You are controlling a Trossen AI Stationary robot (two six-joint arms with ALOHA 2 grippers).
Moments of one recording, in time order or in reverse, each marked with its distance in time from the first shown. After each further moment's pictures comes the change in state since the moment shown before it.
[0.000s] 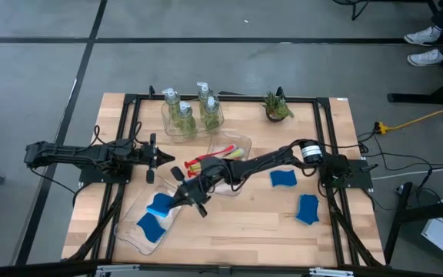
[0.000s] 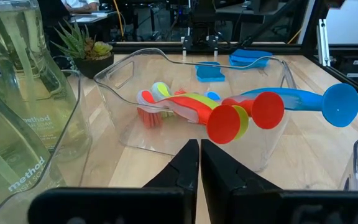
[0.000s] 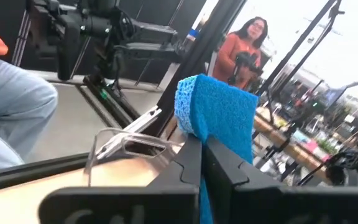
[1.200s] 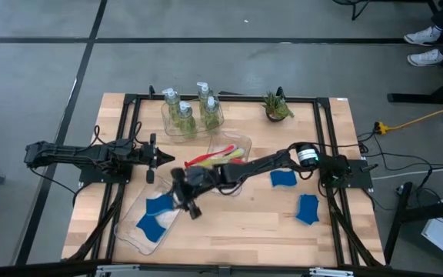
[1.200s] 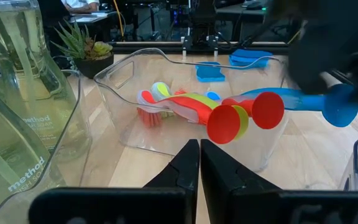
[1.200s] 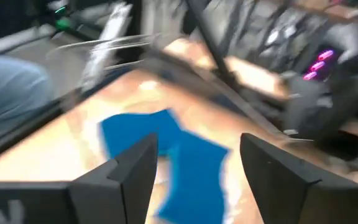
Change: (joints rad) left arm 0.000 0.000 0.000 0.000 0.000 0.000; right arm 0.027 0.060 0.145 -0.462 0.292 0.281
